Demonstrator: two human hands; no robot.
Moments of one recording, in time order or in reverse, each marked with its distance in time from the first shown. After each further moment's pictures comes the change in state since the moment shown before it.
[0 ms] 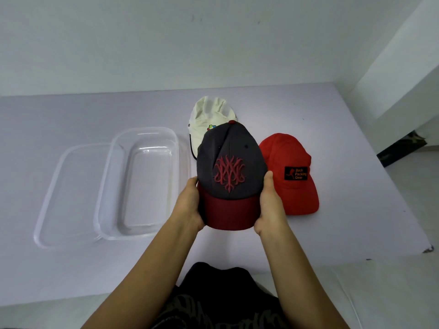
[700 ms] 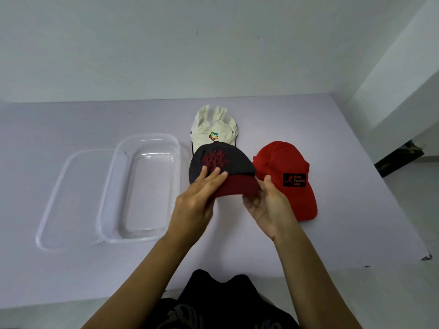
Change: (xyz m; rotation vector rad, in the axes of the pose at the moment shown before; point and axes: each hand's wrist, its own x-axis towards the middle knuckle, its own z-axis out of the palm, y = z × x) left_hand -0.006 -0.018 -0.028 1.069 0.010 1.678; right_hand -0.007 -0.013 -0.010 0.097 -0.216 -0.086
